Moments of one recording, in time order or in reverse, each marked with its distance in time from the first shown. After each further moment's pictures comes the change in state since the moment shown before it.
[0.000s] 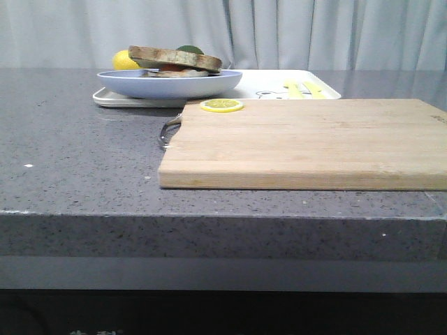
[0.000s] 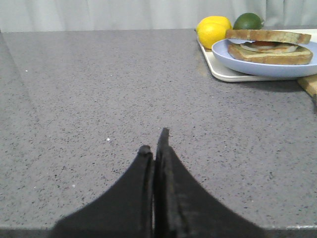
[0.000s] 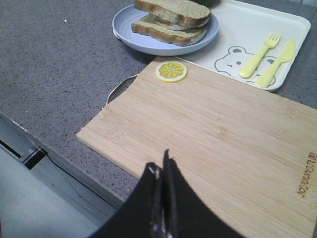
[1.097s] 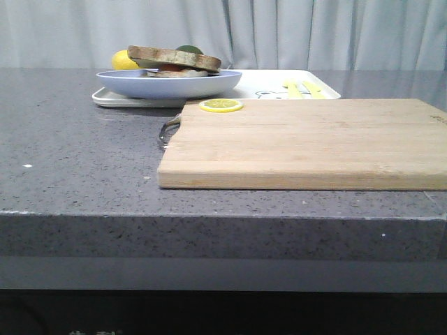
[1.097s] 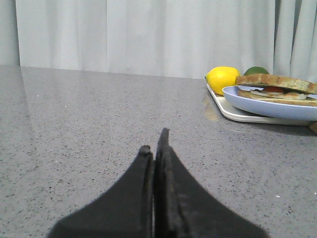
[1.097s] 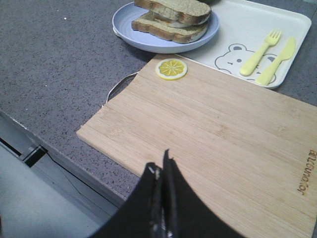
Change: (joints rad) left arm 0.003 -0.115 0.253 0.001 -0.359 -0.088; right arm 0.000 0.000 0.000 0.000 0.008 0.000
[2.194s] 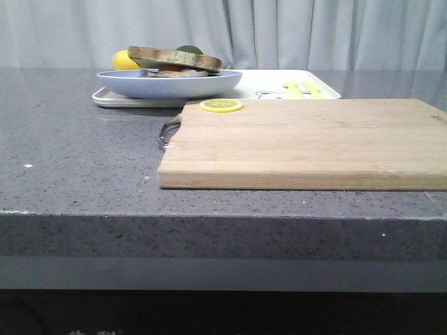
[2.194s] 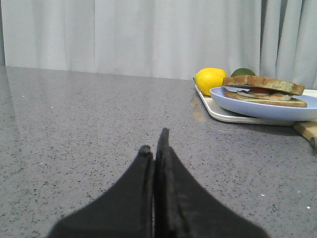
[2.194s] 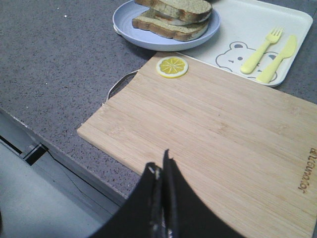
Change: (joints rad) left arm -0.039 0.000 0.000 0.000 -0.005 -0.009; right arm 0.000 0.000 0.000 0.000 0.006 0.000
